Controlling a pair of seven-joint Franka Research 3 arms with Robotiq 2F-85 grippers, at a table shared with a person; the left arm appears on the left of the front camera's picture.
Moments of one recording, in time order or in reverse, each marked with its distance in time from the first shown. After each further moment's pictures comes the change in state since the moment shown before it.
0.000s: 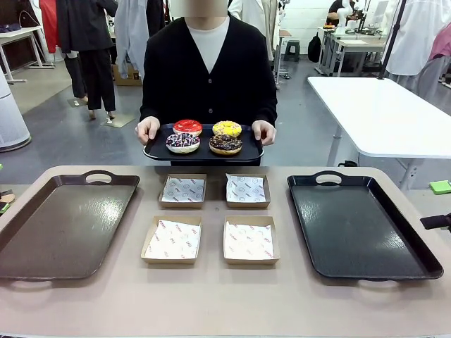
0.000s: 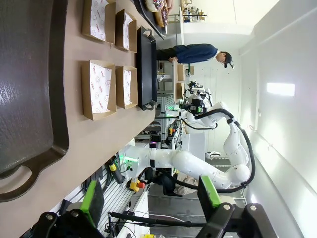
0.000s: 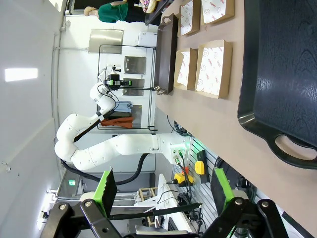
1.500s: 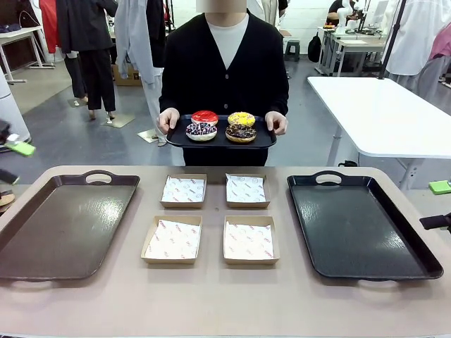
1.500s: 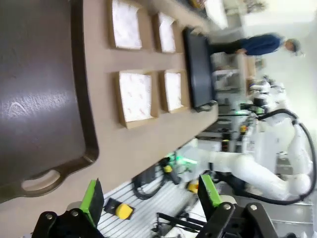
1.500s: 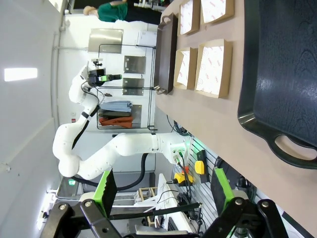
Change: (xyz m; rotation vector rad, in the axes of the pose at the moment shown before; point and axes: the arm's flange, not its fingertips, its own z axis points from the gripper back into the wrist) left arm 0.020 -0.119 -0.052 0.463 0.016 -0.145; right arm 0.000 0.000 -0.001 -0.001 0.002 -0.001
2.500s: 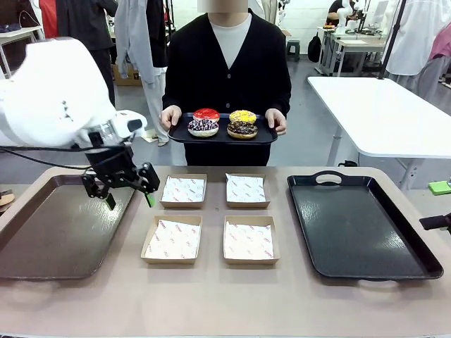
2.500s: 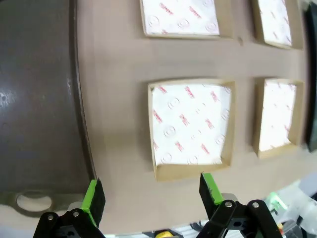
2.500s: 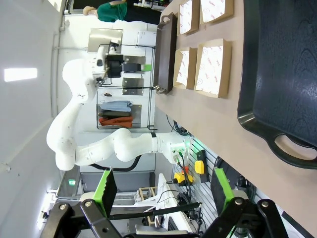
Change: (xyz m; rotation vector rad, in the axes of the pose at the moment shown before) left arm 0.039 -0.104 -0.257 0.697 0.092 0.014; right arm 0.000 -0.001 0.000 -0.001 0.001 -0.003
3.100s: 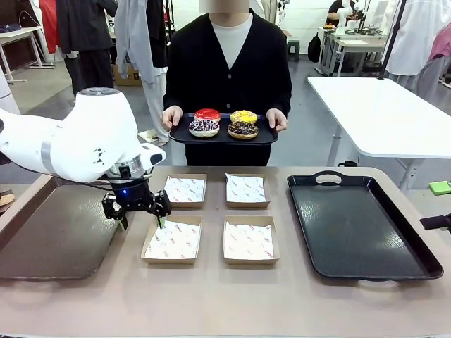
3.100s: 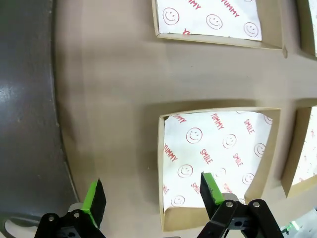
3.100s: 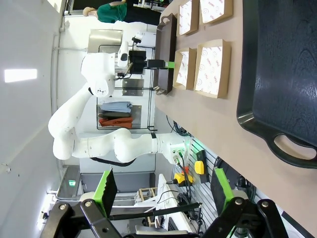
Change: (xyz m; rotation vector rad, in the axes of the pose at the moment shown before) left arm 0.015 -0.006 -0.081 0.062 0.028 0.025; right arm 0.000 0.000 0.001 -0.001 -0.004 -0.002
